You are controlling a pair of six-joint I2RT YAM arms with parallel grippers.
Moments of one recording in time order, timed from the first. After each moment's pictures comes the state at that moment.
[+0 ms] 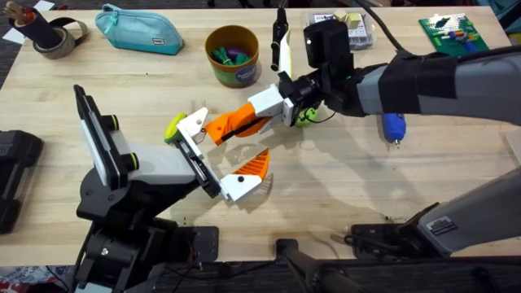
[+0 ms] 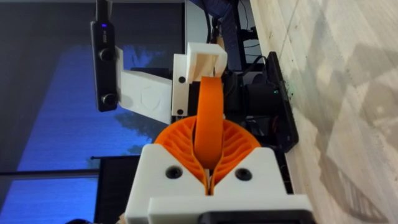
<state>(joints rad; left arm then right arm) -0.22 -0.01 0.00 -0.06 0.73 -0.09 0.51 1.78 0.88 0.32 -1.49 0.95</state>
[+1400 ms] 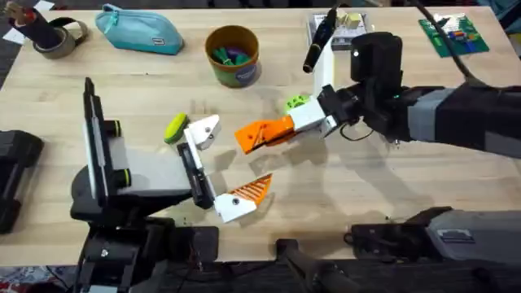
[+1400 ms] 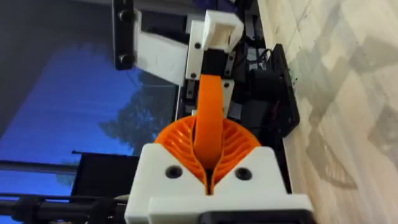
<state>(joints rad) -0.08 0.00 0.01 -0.06 1.09 0.01 0.39 1.51 0.64 0.29 -1.54 0.82</state>
